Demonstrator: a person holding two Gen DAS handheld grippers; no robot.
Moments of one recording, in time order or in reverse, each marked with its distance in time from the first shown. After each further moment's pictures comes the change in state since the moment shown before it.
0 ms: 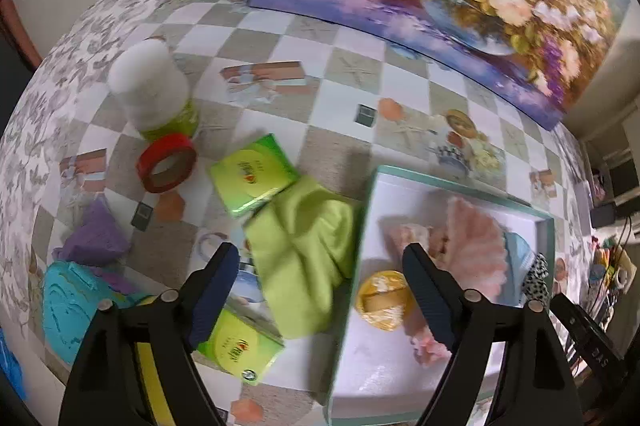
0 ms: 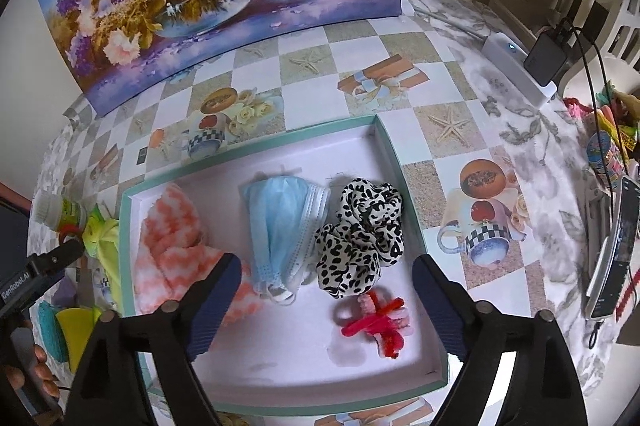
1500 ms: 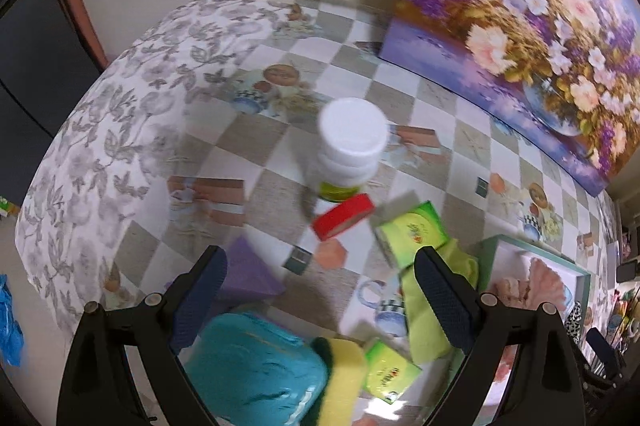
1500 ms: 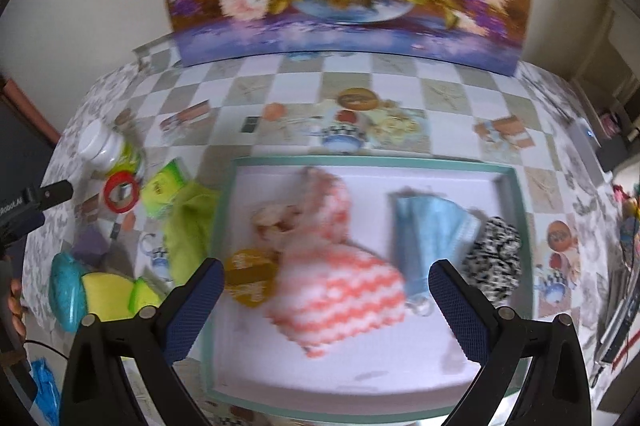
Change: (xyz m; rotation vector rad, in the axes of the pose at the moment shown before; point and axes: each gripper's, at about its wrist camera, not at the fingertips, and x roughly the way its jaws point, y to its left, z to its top) left arm -0.040 0.123 0.022 -0.131 -0.102 0.123; right arm -0.011 0.141 -0.019 -0.280 -0.057 0.089
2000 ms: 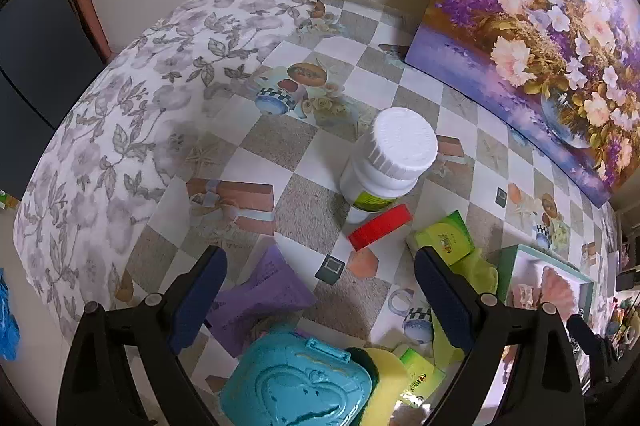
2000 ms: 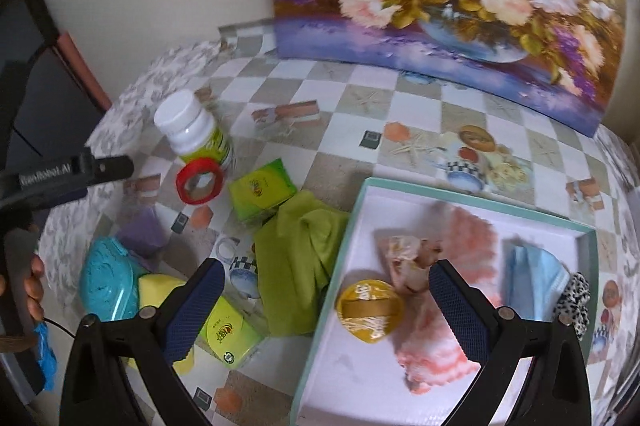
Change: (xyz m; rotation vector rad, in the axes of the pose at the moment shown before) left arm 0.011 0.029 0.009 -0.021 0.015 -0.006; right arm 0.025 0.086 0.004 -0.171 -0.034 0.111
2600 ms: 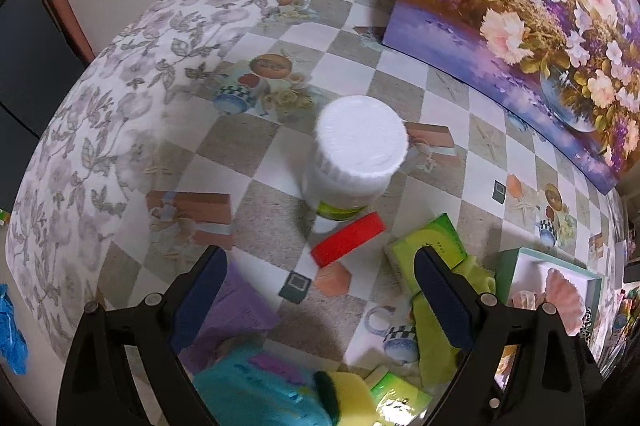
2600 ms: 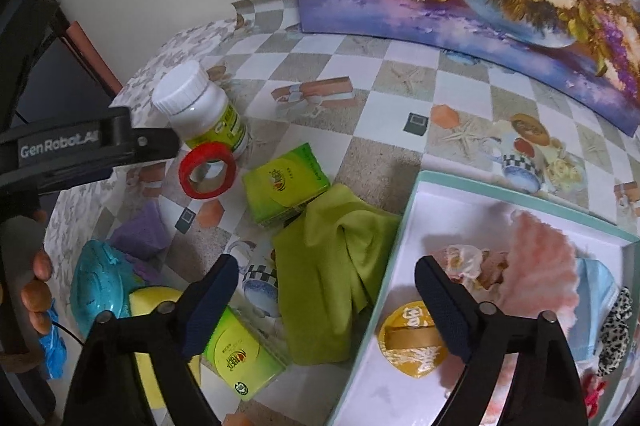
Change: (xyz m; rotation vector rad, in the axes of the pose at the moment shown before) left arm 0.033 -0.036 0.010 0.057 0.036 0.001; right arm 0.044 0.012 0.005 -0.019 0.047 0.085
